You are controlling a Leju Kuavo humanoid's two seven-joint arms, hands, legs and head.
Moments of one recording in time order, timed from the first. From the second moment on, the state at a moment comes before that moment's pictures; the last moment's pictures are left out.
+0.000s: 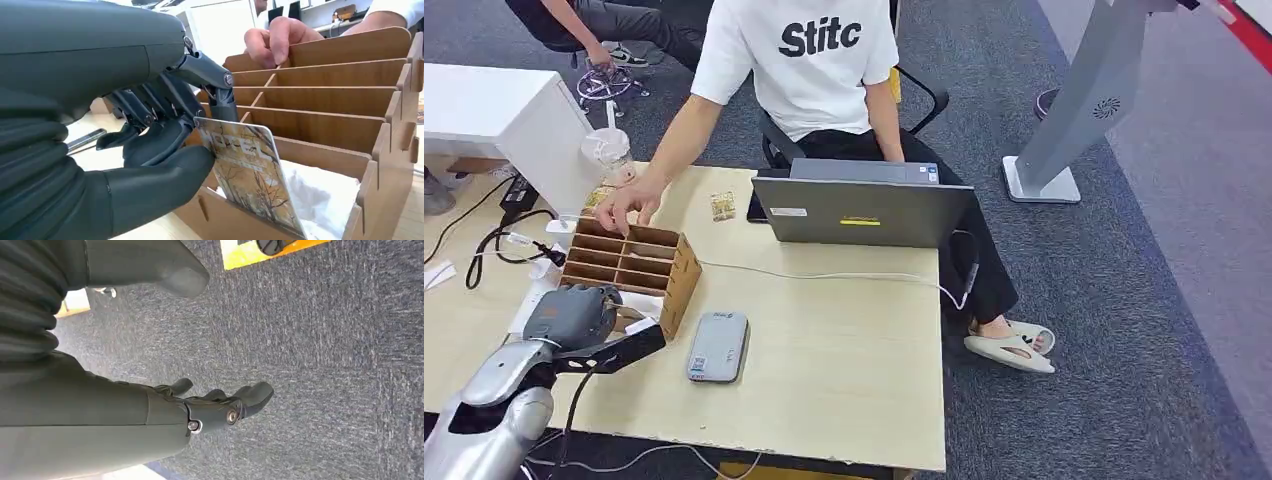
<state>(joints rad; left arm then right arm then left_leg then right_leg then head) -0.39 0.35 -0.40 -1.21 -1.01 -0.07 0.00 -0.09 0.14 -1.07 -0.22 0.93 -0.33 0.05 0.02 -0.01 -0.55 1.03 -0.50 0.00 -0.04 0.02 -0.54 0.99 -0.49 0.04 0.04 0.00</state>
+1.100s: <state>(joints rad) -0.44 0.29 -0.40 -1.26 -1.05 0.09 0.01 -0.09 0.14 -1.07 -0.22 0.94 -0.34 0.05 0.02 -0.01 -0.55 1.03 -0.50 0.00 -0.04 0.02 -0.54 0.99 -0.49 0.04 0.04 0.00</state>
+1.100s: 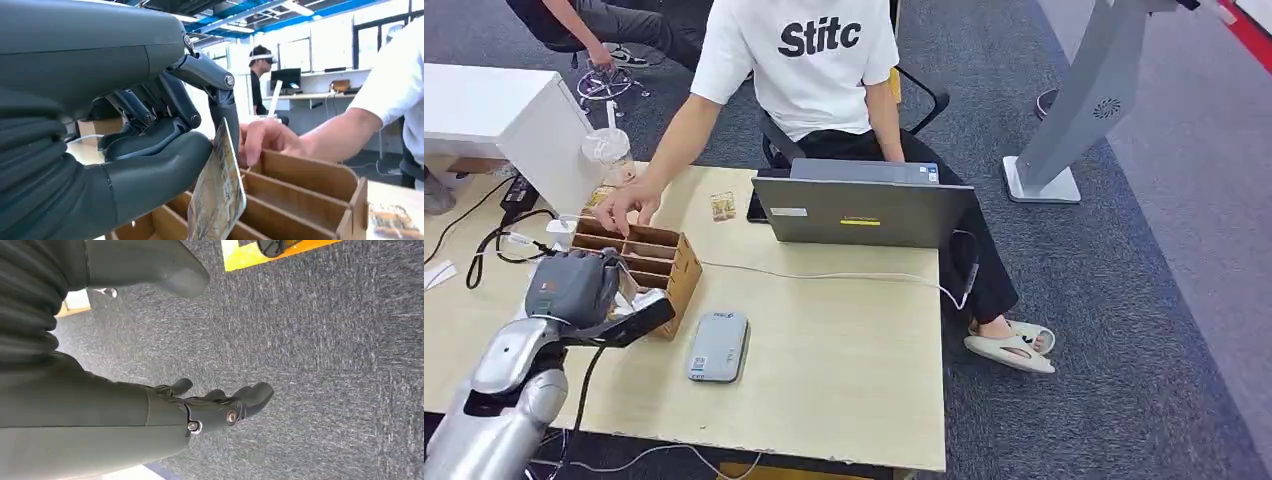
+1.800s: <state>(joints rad) -0.61 0.33 -0.33 -1.27 -1.01 0.05 0.04 -0.09 0.14 -1.08 -0.22 0.94 -0.34 0.04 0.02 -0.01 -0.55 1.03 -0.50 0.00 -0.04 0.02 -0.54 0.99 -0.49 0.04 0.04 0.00</state>
